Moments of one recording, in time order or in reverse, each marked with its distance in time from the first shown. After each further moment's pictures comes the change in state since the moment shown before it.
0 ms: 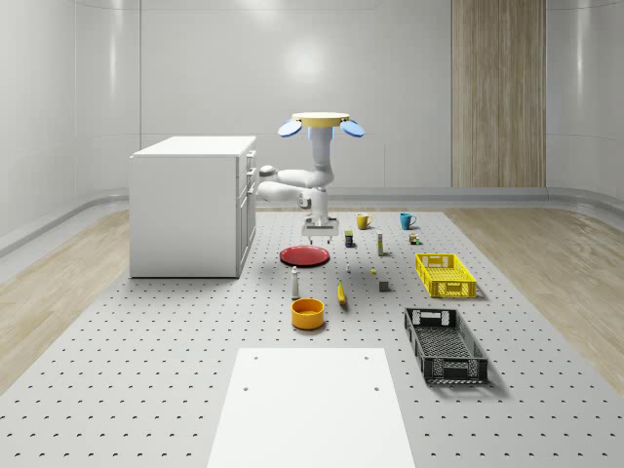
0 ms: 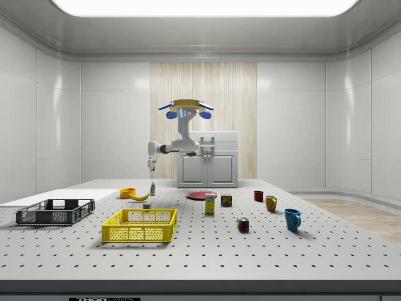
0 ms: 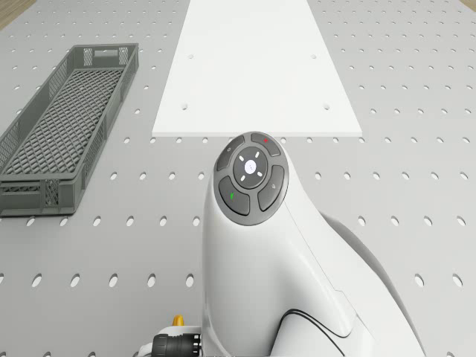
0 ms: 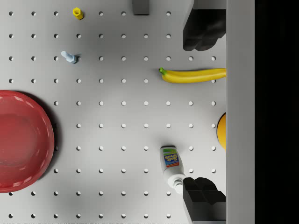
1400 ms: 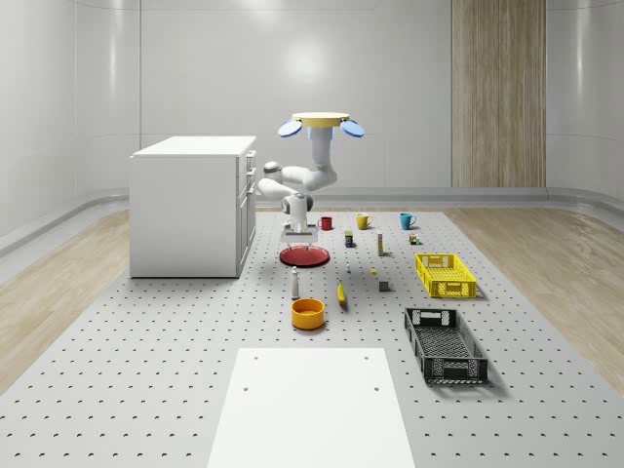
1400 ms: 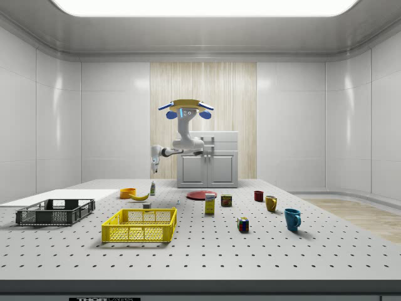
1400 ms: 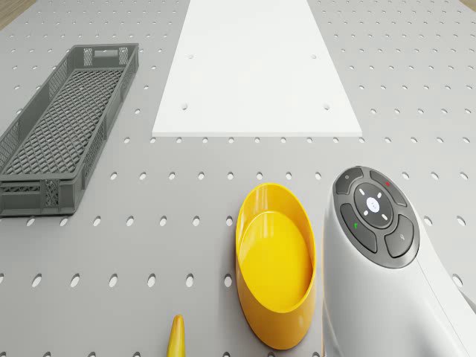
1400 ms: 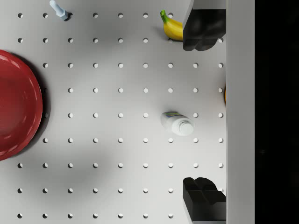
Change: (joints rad) arm 0.214 -0.057 -0.103 0.105 -0.075 0.111 -0.309
